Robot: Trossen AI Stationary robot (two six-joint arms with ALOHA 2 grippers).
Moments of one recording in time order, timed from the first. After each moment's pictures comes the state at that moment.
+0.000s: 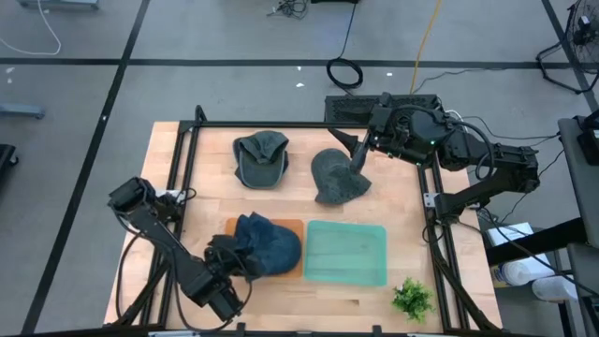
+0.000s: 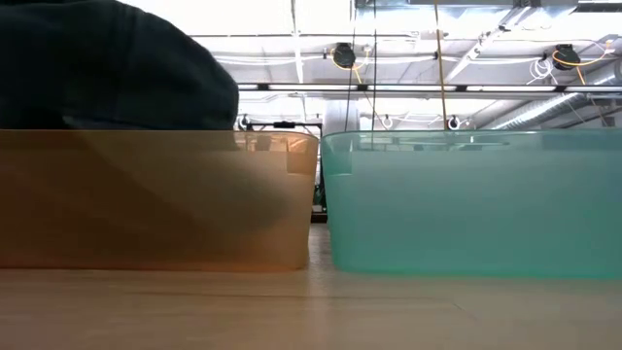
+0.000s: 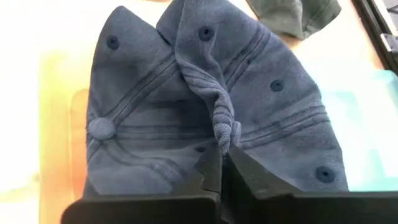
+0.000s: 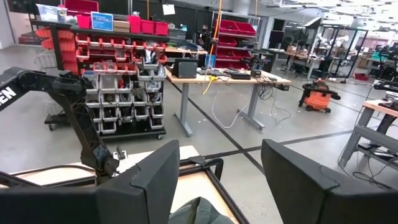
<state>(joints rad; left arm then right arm) -0.79 1.80 1.38 -1.27 -0.73 -2.35 0.02 1.28 1.57 -0.32 0.44 -0.06</state>
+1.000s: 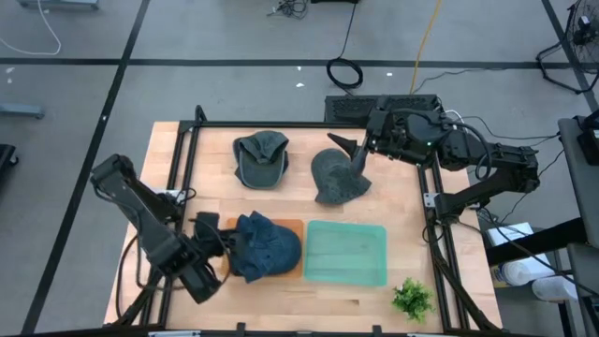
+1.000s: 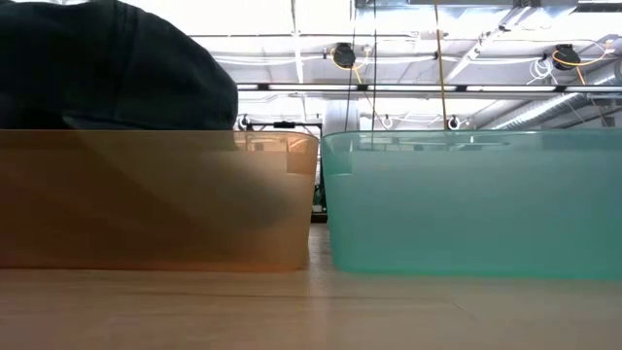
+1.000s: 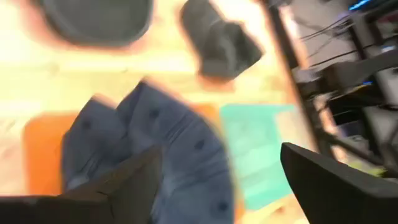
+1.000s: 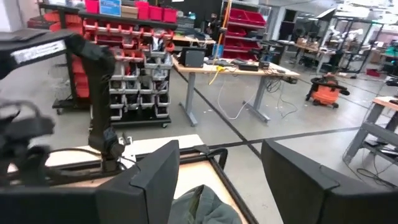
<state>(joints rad) -0.79 1.51 1.38 -1.29 -0.86 -2.22 0.02 1.28 1.58 -0.38 0.41 -0.06</state>
